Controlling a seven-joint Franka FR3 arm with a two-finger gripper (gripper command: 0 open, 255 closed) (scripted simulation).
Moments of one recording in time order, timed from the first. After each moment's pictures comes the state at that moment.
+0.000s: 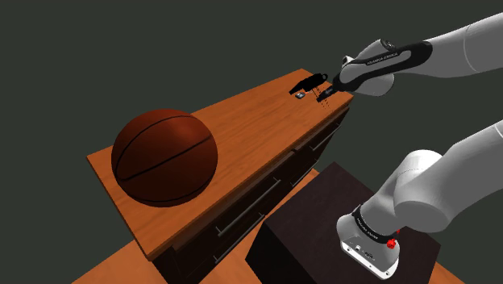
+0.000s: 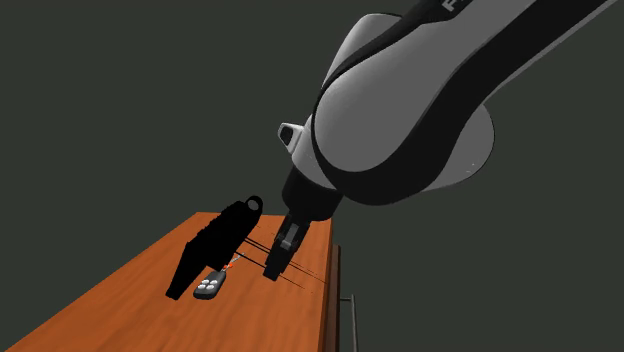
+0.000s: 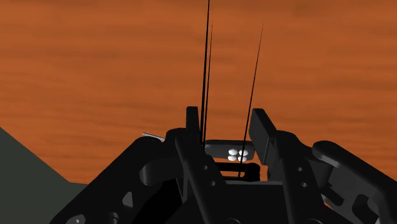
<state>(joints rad) 0.20 -0.22 -0.80 -2.54 -0.02 2.83 -0.60</state>
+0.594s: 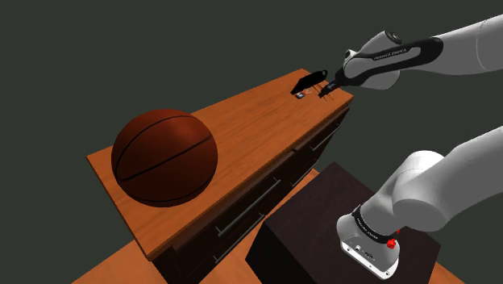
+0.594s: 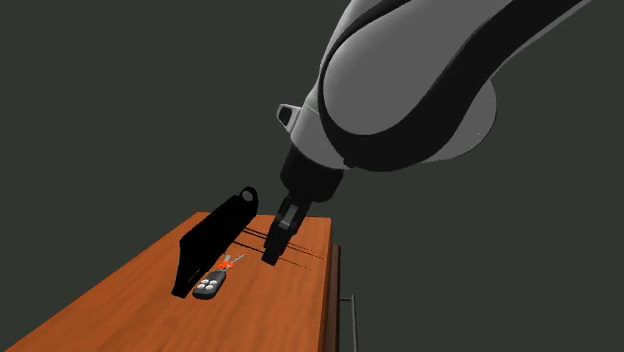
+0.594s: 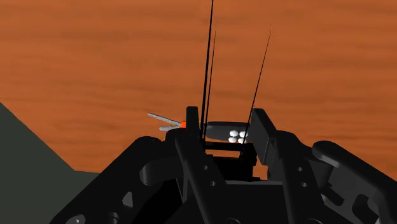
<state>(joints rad) 0.15 -0.26 -0.75 -2.51 -0.08 2.75 -0.55</state>
